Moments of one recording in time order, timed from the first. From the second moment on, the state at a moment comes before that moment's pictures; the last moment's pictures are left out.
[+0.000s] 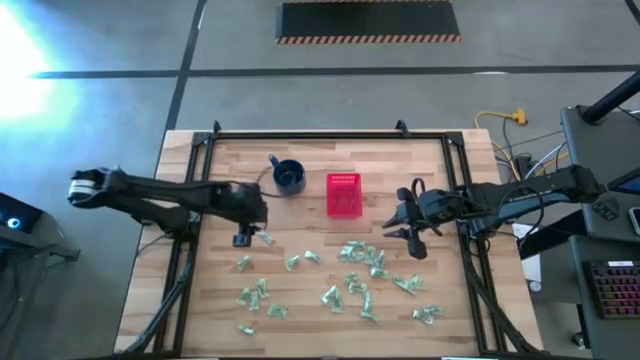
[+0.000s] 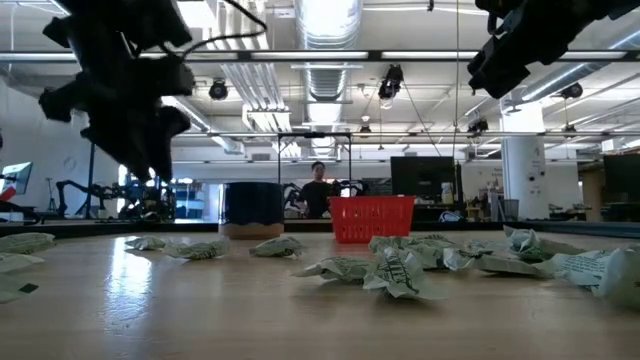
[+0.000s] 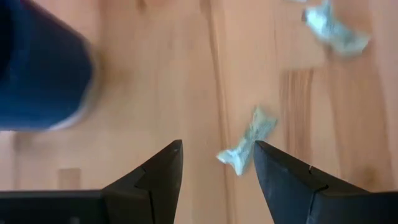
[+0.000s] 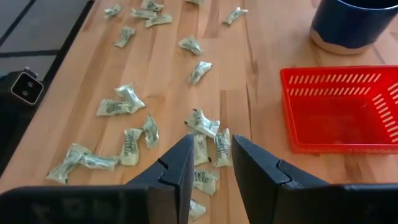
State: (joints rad) left arm 0.02 1.12 0.66 -0.64 -0.06 0.13; right arm 0.15 0.94 0.66 -0.37 -0.02 0.18
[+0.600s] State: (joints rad) left arm -0.02 1.36 0.68 -0.57 -0.06 0.13; right arm 0.15 0.95 0.65 -0.37 -0.02 0.15
